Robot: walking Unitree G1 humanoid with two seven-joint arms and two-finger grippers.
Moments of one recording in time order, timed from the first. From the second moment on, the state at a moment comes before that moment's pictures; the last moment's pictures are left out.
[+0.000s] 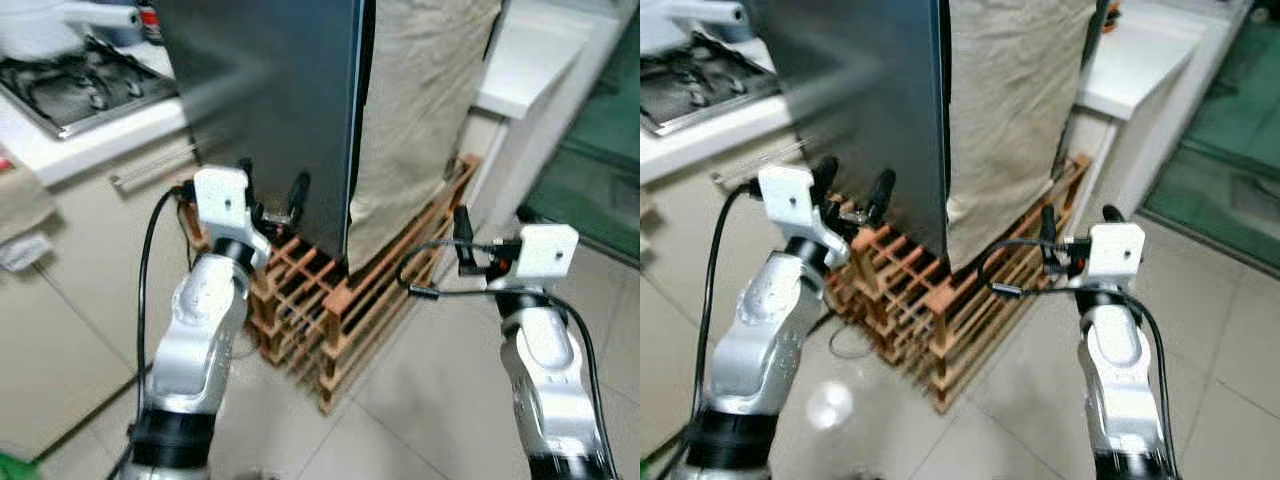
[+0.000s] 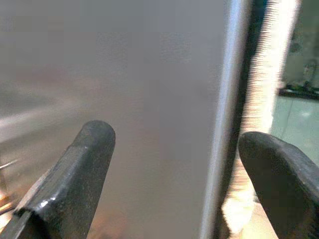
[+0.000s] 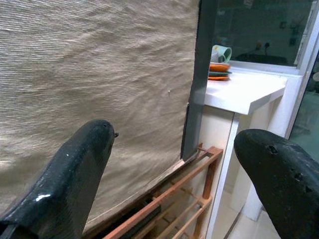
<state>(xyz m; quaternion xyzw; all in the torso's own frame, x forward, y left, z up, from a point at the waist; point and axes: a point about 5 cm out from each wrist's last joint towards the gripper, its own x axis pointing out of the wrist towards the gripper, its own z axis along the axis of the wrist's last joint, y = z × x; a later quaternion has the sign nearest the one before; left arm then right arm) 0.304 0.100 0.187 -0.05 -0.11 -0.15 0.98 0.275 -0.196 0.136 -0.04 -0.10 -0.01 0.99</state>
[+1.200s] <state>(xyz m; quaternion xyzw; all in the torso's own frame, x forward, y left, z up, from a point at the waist) 0.376 0.028 0.168 -0.08 -0.01 -0.23 0.97 0.269 -0.194 0.121 -0.04 -0.07 0.01 1.00</state>
